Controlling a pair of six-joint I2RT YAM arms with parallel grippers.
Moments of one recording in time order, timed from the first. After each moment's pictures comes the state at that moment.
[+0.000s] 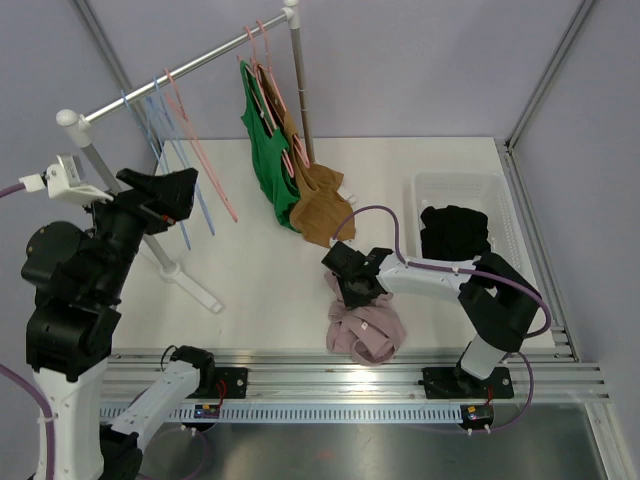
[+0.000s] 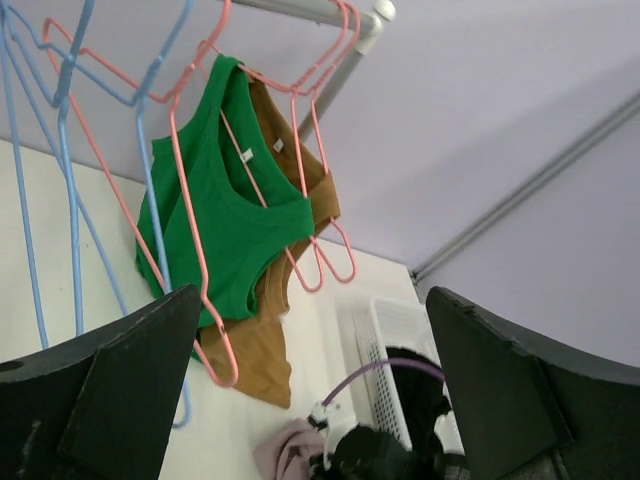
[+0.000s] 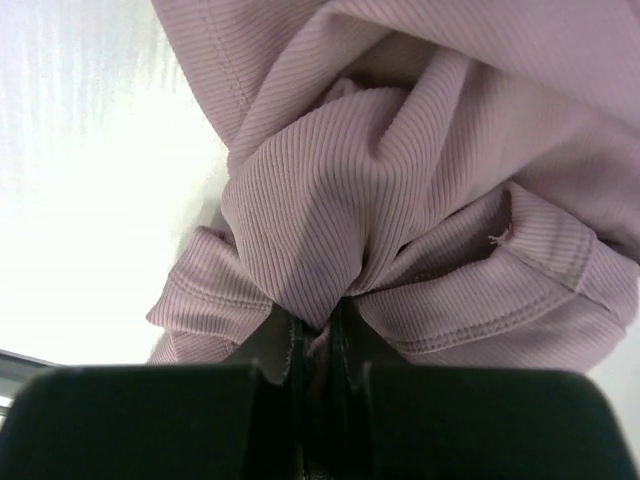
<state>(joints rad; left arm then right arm) -0.26 0.78 1.53 -0.68 -0.09 -0.61 0.95 1.69 1.02 -0.57 0.14 0.61</state>
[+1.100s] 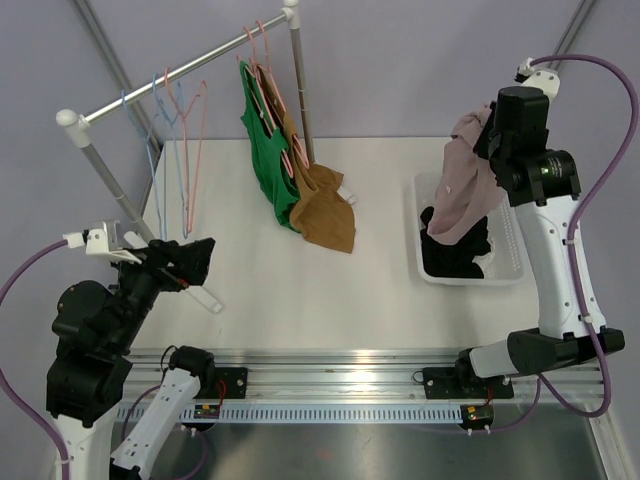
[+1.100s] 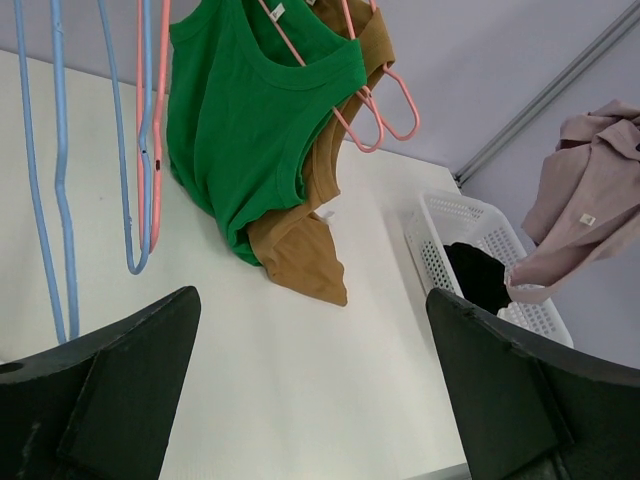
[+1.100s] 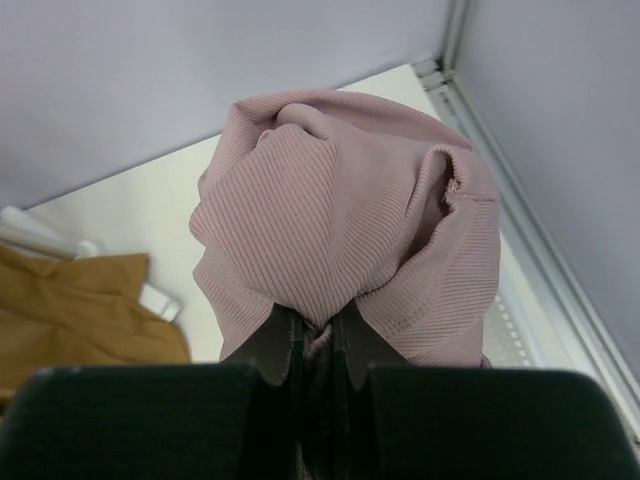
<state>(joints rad) -0.26 0.42 1.15 -0.77 0.02 -0.49 0.20 1.41 1.91 -0.91 0.44 0.33</state>
